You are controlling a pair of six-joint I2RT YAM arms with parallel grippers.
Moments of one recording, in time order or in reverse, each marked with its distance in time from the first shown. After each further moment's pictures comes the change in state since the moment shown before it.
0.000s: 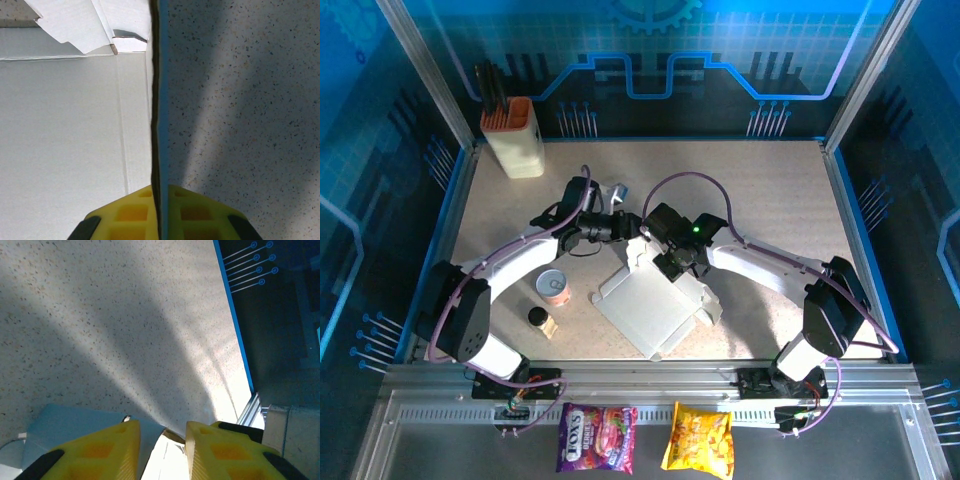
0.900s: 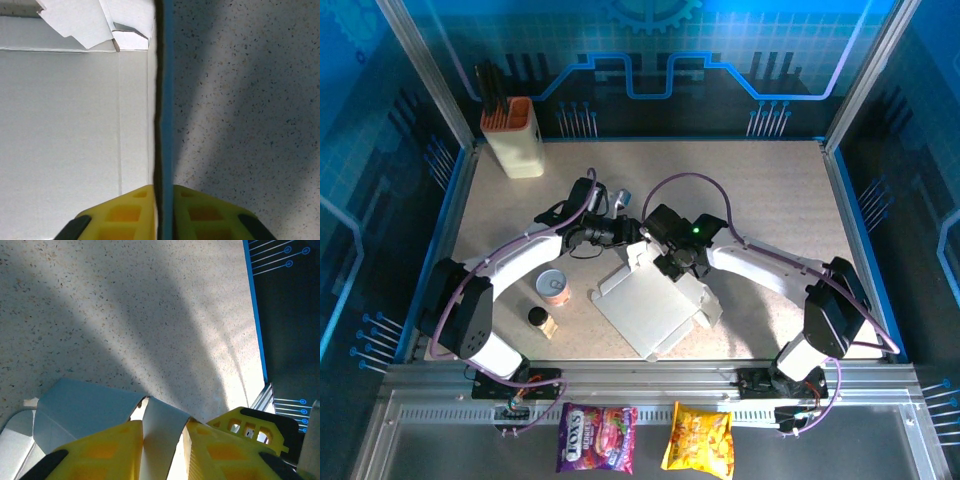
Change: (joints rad) left arm -0.023 0.023 0.043 -0.133 -0.032 0.023; right arm 0.007 -0.009 0.001 -0.014 0.015 -0.009
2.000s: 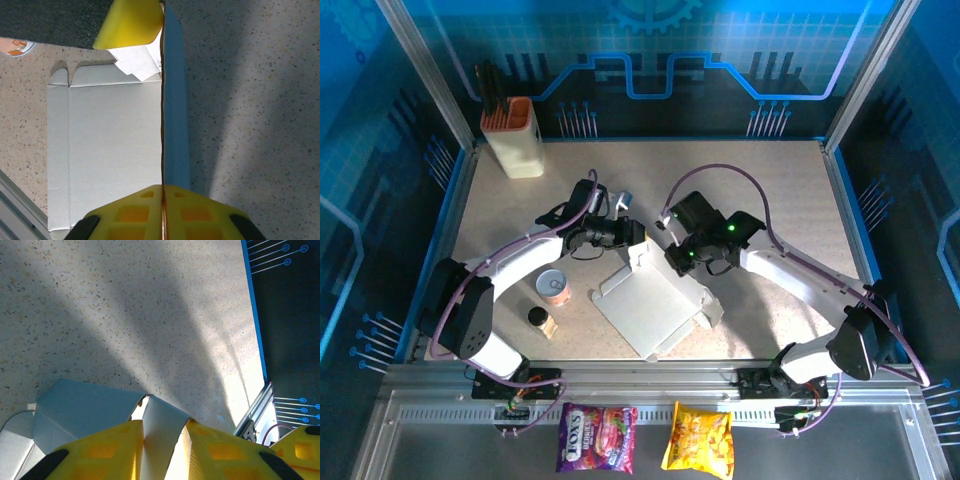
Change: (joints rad) left arm -0.007 0.000 -0.016 0.027 0.000 -0.002; right arm -0.103 -0.177 -0.058 0.062 -0.272 0.039
